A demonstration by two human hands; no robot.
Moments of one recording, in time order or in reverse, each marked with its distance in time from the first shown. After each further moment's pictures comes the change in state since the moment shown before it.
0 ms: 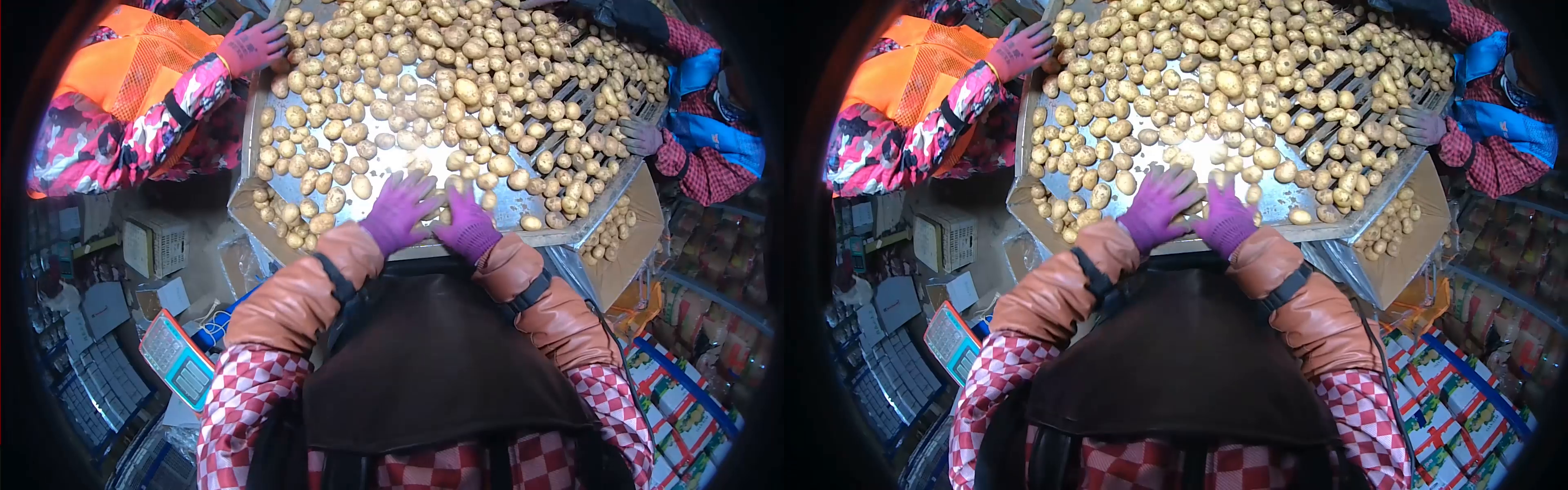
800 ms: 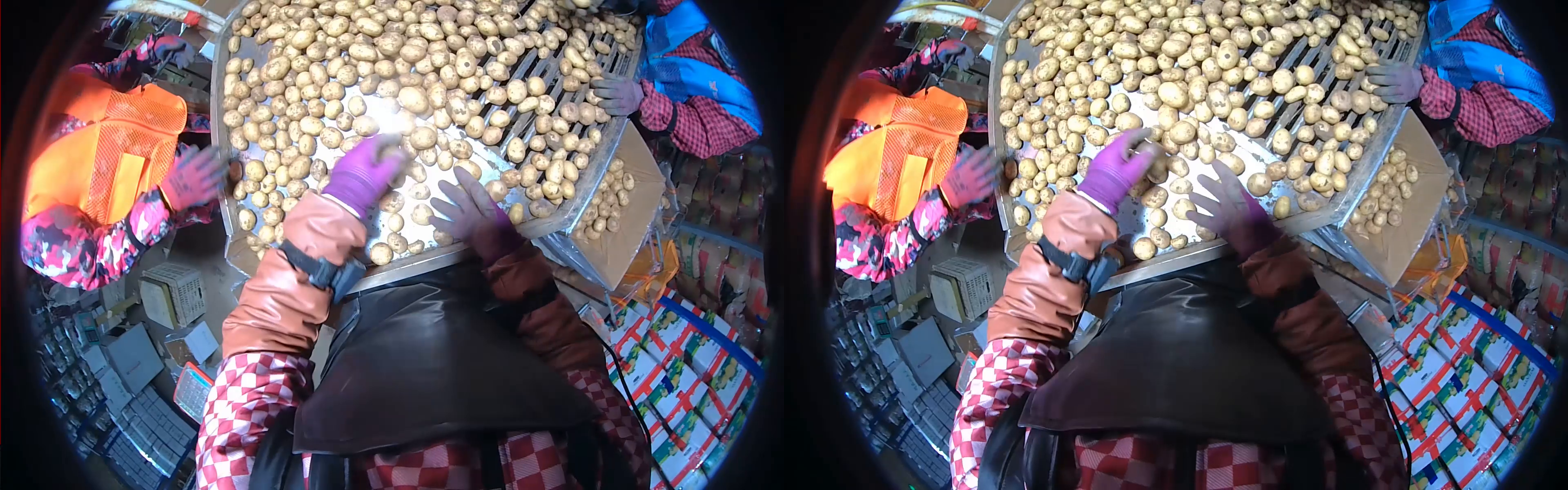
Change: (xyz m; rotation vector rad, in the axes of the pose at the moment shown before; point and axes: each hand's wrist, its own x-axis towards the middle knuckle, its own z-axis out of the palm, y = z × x) left_hand 0.127 -0.020 -0.052 -0.759 -0.114 -0.724; right_hand 0.001 0.074 -0.033 2.186 -0.168 0.055
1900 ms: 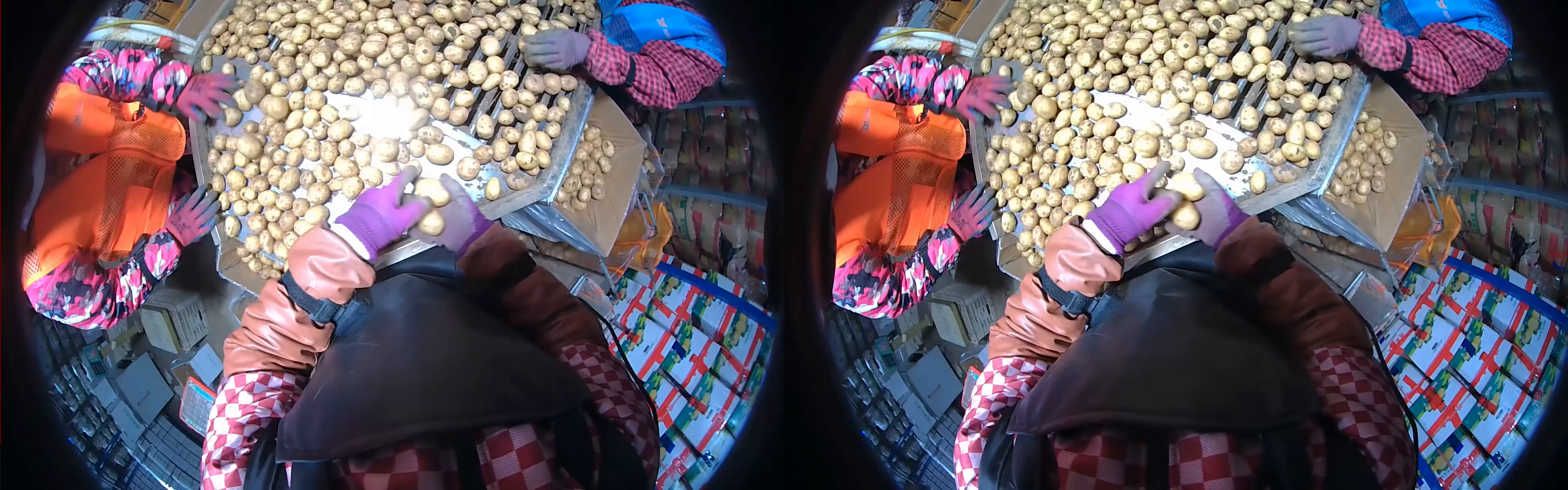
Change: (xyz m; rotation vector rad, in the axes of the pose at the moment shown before) left_hand -0.064 0.020 0.053 0.267 -0.283 -0.062; right_hand -0.014 0.030 -0.008 0.277 0.085 0.218
